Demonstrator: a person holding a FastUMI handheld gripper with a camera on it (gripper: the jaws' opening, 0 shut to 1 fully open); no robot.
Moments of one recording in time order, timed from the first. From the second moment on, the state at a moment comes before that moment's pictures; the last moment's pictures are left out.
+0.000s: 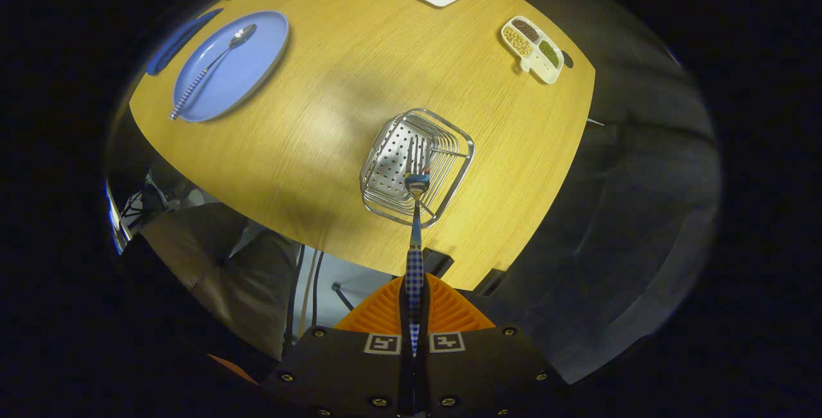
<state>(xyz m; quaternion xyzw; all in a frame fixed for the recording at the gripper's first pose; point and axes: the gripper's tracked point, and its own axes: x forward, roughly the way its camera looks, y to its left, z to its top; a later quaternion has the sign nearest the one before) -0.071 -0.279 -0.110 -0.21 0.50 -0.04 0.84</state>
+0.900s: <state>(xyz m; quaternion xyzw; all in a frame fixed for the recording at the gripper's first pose) -0.025 -0.283 -0.106 -0.26 0.52 -0.01 0.81</state>
